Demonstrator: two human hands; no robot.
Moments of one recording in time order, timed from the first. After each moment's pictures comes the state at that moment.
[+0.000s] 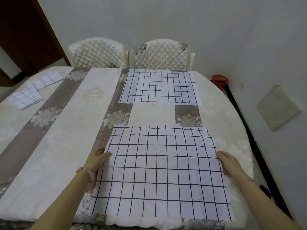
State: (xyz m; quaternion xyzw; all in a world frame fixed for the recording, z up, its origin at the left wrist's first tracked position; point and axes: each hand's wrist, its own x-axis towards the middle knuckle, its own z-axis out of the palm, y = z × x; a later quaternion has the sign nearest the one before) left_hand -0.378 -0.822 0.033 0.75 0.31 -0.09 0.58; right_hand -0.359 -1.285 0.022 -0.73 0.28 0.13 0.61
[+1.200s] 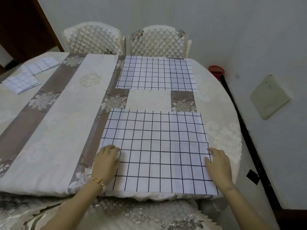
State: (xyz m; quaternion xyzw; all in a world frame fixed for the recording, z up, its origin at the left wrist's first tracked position) left_hand -0.463 -0.870 0.010 0.99 -0.04 0.06 0.10; right_hand -0.453 -1.248 0.023 -0.95 0.14 0.00 0.29
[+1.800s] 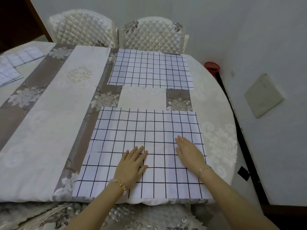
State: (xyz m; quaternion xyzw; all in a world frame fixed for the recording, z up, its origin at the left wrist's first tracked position) left_hand -0.444 -0.953 -0.032 0.98 -0.14 -0.05 0.10; right_hand -0.387 -1.206 0.003 -0.98 -0.11 0.10 0.13
